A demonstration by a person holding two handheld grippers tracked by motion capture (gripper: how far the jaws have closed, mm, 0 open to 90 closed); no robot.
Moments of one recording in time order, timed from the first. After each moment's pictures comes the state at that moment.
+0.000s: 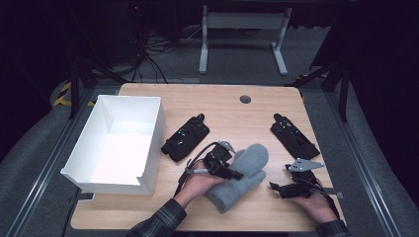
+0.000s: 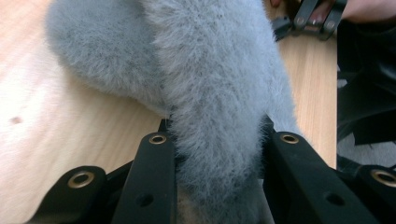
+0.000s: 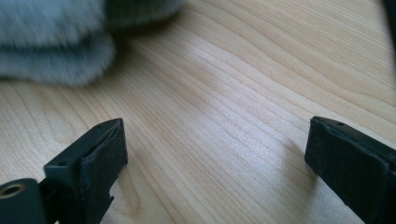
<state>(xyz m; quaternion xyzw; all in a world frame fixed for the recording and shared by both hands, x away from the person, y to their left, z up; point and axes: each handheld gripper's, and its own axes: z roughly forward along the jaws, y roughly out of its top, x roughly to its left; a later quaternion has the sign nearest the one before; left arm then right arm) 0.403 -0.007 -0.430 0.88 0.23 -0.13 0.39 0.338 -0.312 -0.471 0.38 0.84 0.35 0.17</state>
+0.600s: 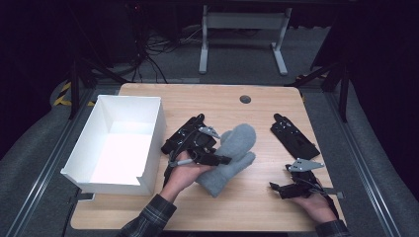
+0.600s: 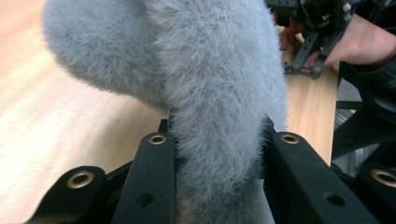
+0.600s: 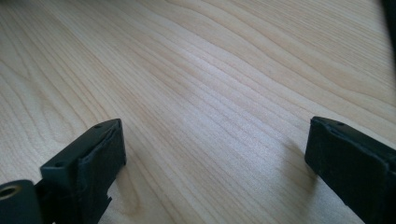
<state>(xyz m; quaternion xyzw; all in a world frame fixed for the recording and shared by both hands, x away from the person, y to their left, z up) 0.406 0.035 -0.380 0.87 0.26 -0.07 0.42 0.338 -0.312 -0.471 0.38 0.84 0.35 0.18</state>
